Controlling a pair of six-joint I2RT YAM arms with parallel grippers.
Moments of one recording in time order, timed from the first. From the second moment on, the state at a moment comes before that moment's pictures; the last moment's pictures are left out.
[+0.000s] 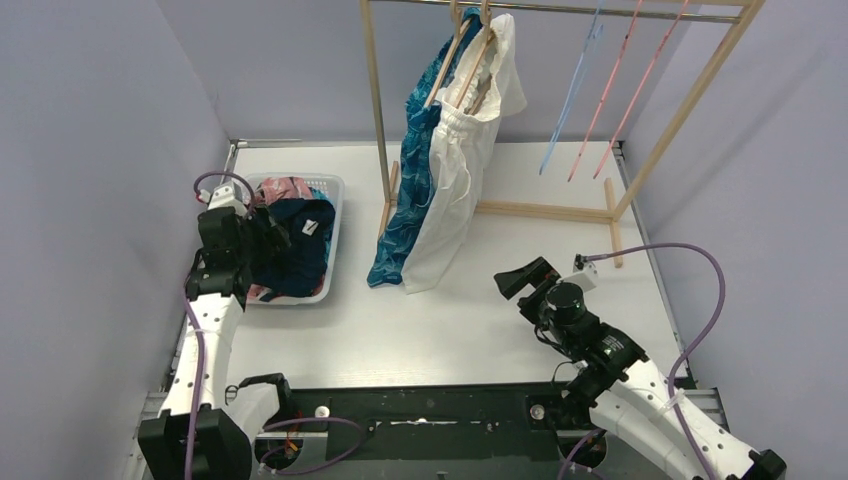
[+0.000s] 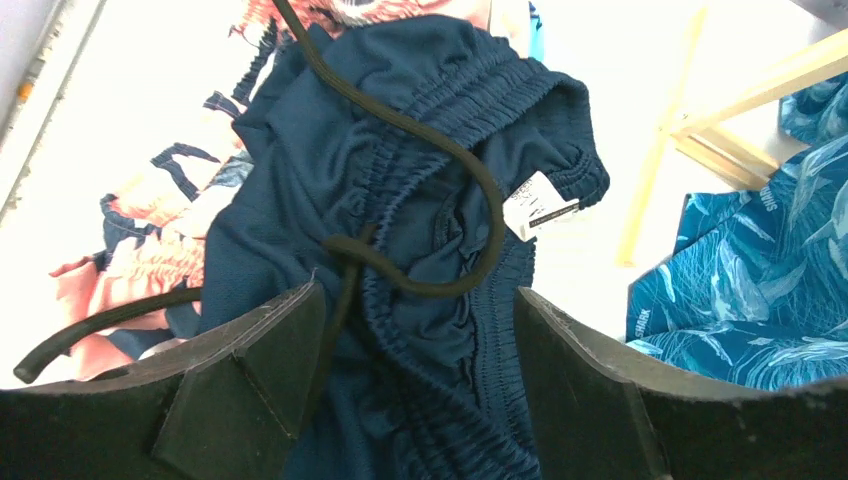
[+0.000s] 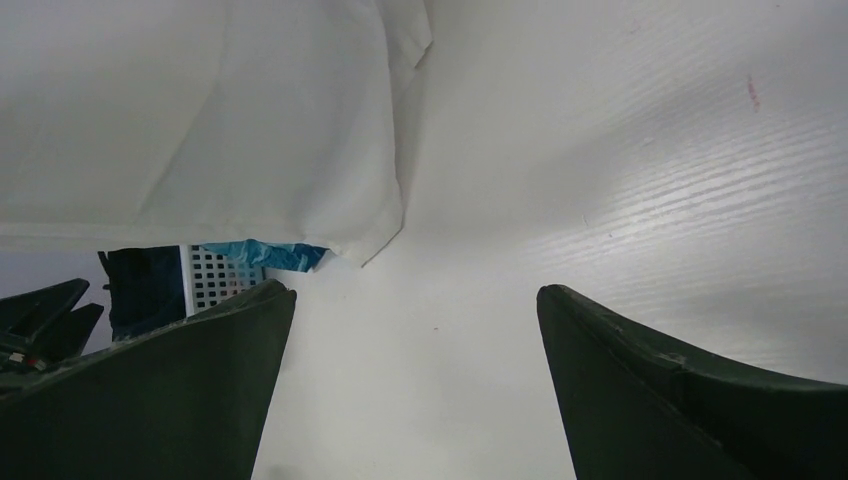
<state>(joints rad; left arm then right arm) 0.13 1.02 0.80 -0.36 0.04 -0.34 0.64 0.54 0.43 -0.43 0.31 1.14</state>
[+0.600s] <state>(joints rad) 0.14 0.86 0.71 -0.31 0.24 -0.36 0.72 0.77 0.42 -0.12 0.19 1.00</state>
